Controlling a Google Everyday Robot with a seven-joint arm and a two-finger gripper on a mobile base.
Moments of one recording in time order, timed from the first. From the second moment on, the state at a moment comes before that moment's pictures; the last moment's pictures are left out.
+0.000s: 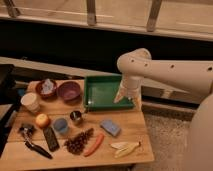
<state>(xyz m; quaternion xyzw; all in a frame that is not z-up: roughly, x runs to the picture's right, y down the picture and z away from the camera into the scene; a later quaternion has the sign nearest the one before) 0.124 0.074 0.712 -0.19 0.30 0.79 0.50</state>
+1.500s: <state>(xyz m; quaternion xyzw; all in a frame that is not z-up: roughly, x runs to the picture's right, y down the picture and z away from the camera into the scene) 0.178 0.134 0.685 -0.17 0.35 0.82 0.41</state>
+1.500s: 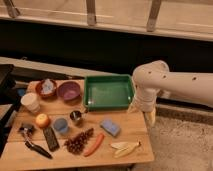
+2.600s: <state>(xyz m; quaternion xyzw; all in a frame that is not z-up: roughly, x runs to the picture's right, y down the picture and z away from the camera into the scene) 0.157 0.252 0.721 -0.32 0.40 0.80 0.32</state>
